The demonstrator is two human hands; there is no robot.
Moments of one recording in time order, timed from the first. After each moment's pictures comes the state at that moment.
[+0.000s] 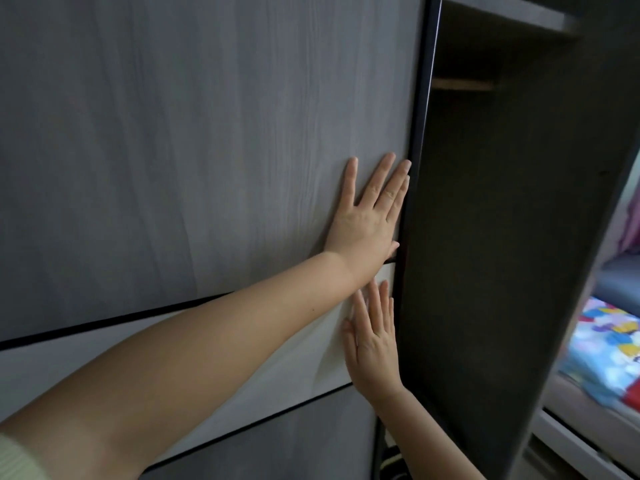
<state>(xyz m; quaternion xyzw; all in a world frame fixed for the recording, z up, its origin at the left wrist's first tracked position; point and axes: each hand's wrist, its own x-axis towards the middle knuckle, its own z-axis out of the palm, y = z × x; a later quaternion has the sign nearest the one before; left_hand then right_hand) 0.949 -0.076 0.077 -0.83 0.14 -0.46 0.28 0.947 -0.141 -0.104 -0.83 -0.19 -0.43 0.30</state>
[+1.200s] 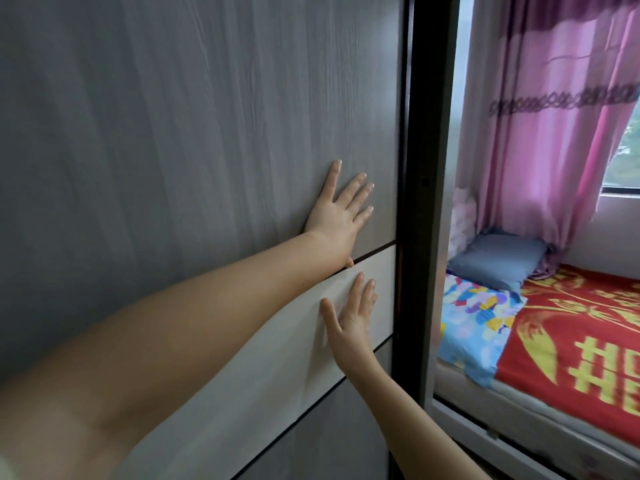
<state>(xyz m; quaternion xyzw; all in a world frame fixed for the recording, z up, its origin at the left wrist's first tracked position) 1.084 -0.361 0.113 -0.79 0.27 -0.35 0.42 1.075 -0.406 -0.071 -0.80 0.05 -0.27 0.53</state>
